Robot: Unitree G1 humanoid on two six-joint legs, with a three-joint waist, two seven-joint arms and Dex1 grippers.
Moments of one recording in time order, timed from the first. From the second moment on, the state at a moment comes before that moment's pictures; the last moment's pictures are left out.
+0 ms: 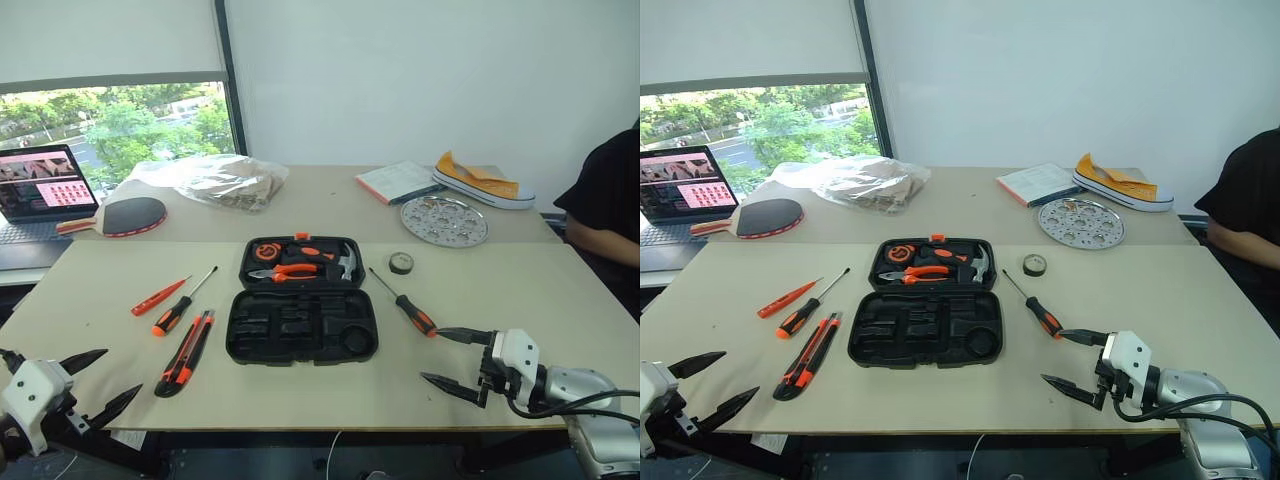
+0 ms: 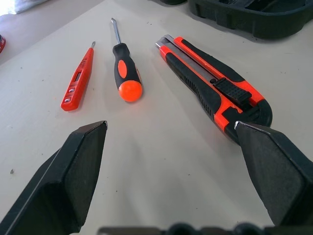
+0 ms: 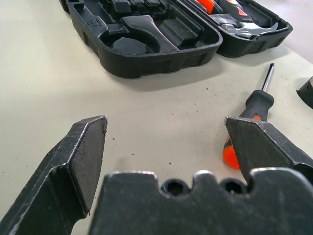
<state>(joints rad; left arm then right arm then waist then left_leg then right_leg) 0.41 0.76 0.61 -0.03 -0.40 -0.13 -0.99 -0.03 -0.70 -0.13 0.07 0.34 -0.21 1.11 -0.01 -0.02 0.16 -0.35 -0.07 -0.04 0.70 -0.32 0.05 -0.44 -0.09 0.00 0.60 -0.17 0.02</state>
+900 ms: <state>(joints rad) 0.32 0.77 0.75 -0.16 -0.75 0.60 -0.67 -0.10 -0.49 -0.09 -0.13 0.55 -0.18 1.09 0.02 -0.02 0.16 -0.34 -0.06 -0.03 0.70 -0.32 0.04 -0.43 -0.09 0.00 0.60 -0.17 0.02</state>
